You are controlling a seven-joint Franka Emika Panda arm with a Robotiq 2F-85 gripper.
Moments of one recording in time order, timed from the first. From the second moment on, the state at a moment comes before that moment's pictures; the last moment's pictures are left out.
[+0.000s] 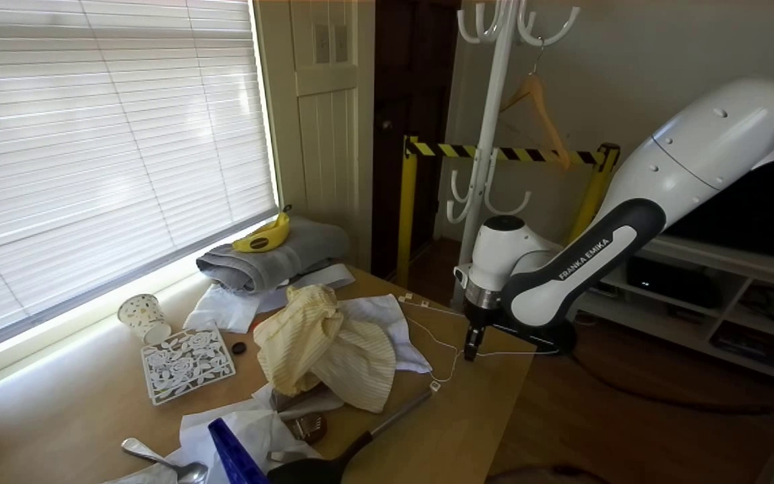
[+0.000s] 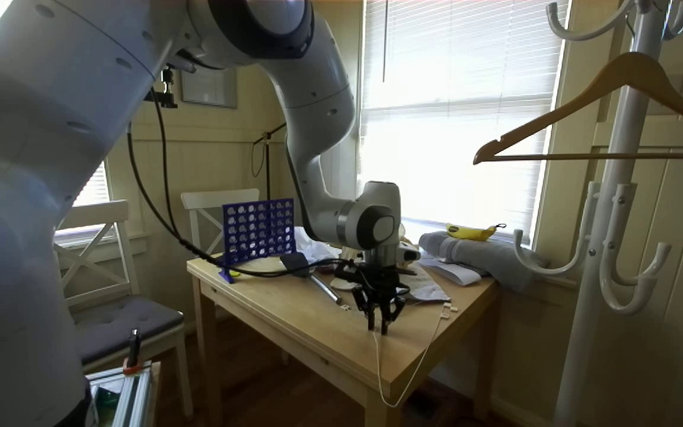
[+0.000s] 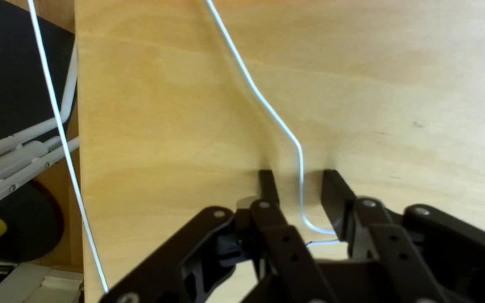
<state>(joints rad) 0.21 0.57 0.11 -2.07 -0.19 2.67 -0.09</state>
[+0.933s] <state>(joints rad) 0.21 0.54 0.12 -2.09 -0.18 2.72 -0.08</state>
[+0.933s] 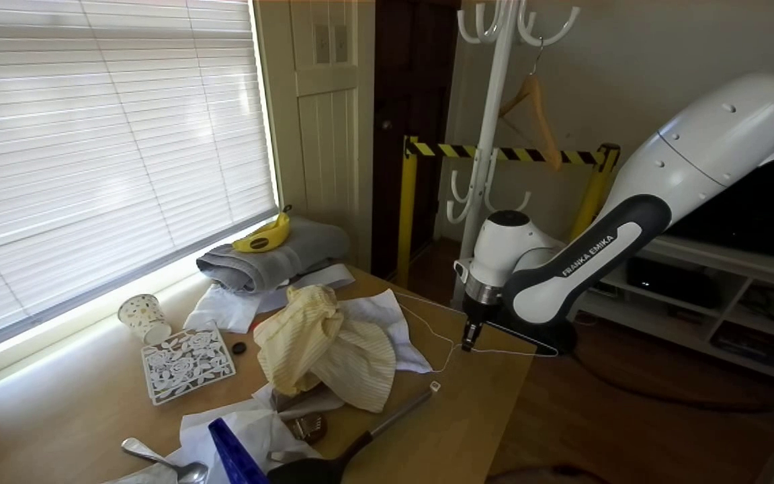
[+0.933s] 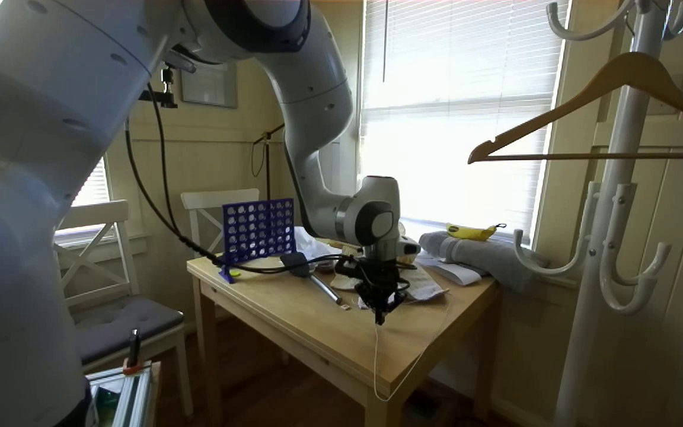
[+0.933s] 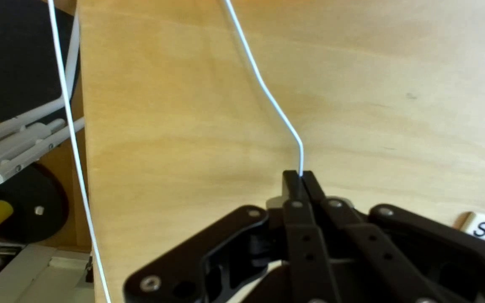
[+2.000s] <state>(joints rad) 0.50 0.35 -0.22 -2.35 -0.18 3.20 0.27</state>
